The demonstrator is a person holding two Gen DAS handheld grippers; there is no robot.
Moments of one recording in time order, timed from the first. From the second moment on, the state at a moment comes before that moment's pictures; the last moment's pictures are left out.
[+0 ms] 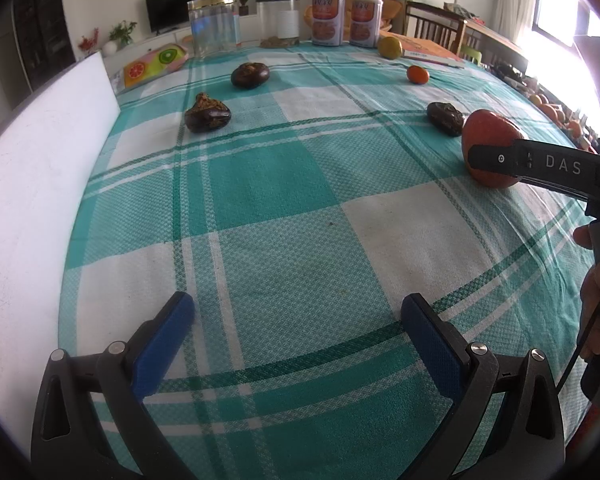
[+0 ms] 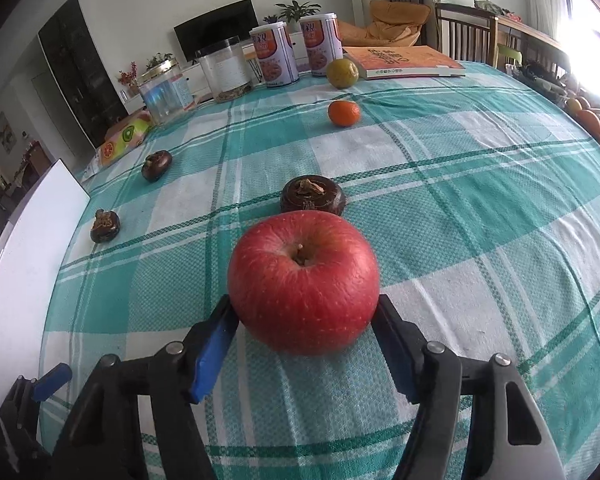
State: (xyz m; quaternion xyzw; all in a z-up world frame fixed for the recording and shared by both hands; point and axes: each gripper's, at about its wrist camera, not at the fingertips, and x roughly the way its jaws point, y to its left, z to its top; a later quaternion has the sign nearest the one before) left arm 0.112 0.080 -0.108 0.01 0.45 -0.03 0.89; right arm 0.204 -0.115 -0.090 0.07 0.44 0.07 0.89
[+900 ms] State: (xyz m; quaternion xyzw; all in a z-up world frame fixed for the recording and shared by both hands) left arm 0.172 0.136 -0.067 -0.13 0.41 0.03 0.90; right arm 0.143 -0.148 -0.098 0.09 0.42 0.05 0.90
